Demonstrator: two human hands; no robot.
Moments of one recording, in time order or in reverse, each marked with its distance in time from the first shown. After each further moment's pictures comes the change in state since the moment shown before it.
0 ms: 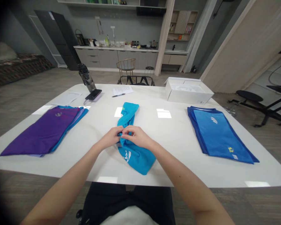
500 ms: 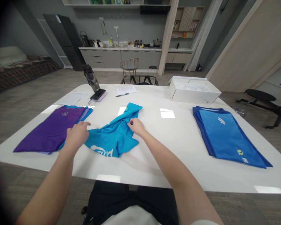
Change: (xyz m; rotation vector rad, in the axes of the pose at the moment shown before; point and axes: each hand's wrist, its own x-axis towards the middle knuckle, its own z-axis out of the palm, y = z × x) left_hand -0.084 -0.062 -0.099 0.809 0.237 -0.708; right_hand 0.083 0.093 0.027 -0.467 0.121 0.292
